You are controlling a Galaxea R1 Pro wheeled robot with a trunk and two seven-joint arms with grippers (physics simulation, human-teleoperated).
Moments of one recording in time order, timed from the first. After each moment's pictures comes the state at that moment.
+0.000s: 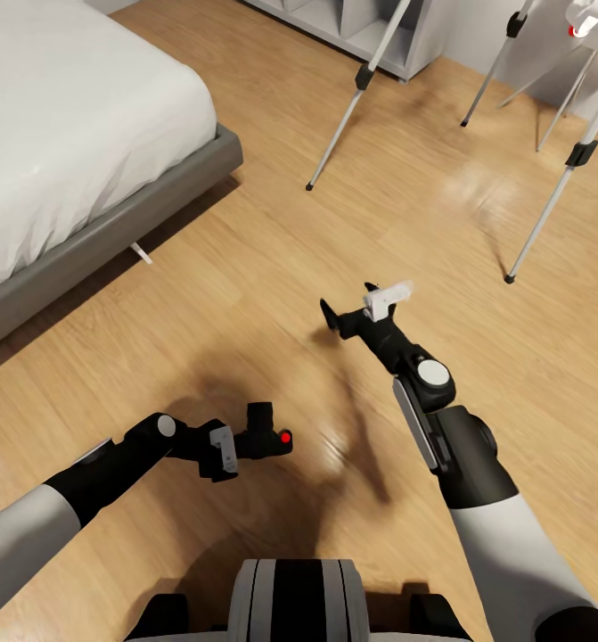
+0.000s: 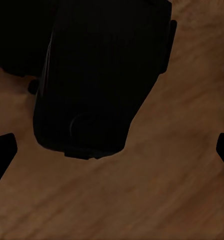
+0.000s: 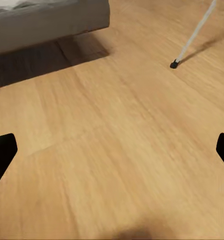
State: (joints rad) left arm -0.87 0.35 -0.78 -0.99 -0.19 0.31 -0.79; right arm -0.81 0.01 0.24 -1.43 0.00 0.20 0.18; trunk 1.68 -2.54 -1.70
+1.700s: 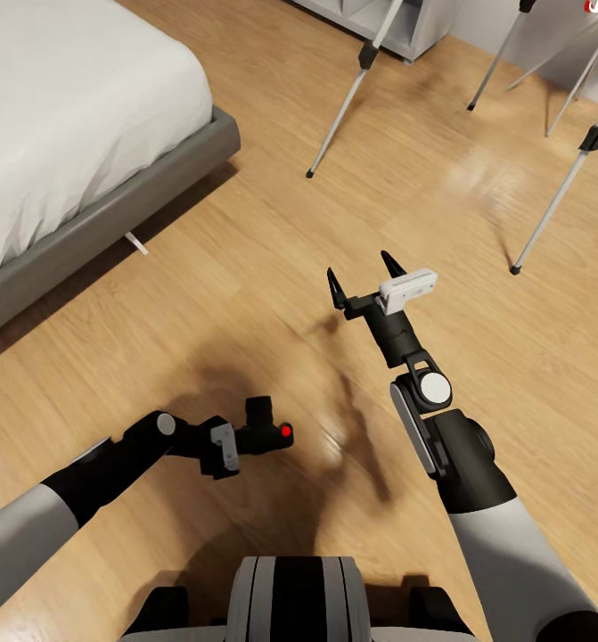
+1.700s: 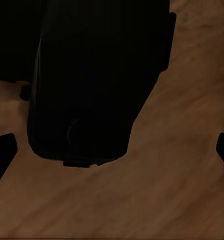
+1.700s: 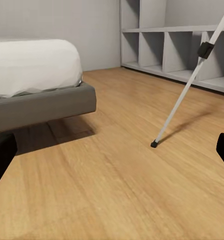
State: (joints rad) left arm -0.87 0.36 -0.78 -1.02 -0.19 0.31 -0.79; right arm -0.80 0.01 0.26 -1.43 0.00 -0.22 0.10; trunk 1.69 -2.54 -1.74
